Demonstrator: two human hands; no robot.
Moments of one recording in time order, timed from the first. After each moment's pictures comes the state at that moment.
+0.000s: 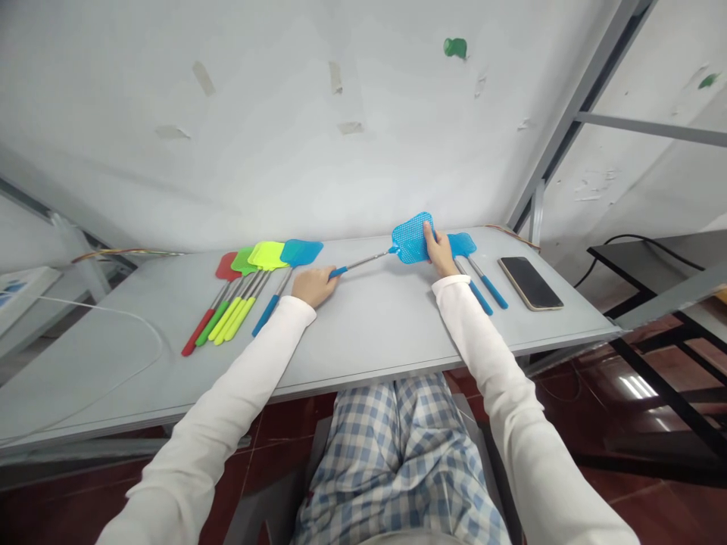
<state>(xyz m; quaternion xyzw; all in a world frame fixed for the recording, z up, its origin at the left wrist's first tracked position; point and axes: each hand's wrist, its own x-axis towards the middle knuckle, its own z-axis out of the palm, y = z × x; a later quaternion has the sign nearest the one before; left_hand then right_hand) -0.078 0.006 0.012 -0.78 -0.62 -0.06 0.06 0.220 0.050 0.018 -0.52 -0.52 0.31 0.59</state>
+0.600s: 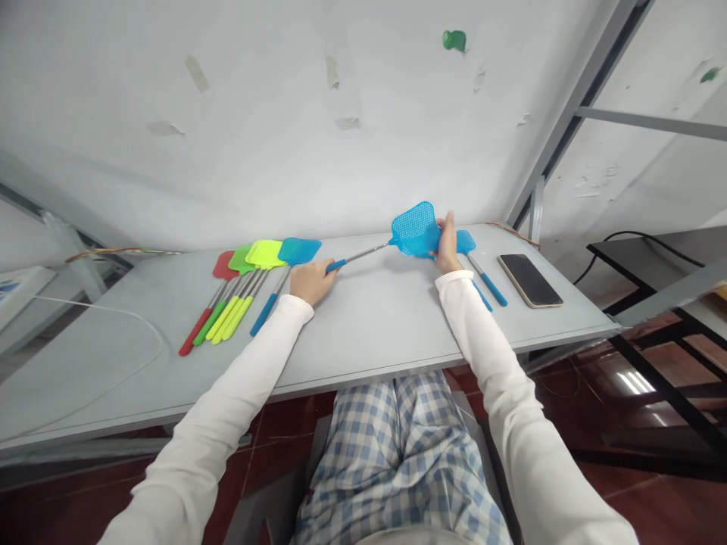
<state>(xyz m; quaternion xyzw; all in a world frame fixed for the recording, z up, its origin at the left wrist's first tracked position) -0.073 0.002 0.020 -0.75 -0.65 -0.11 0.06 0.225 0.050 0.034 -0.49 -0.41 0.39 0.66</state>
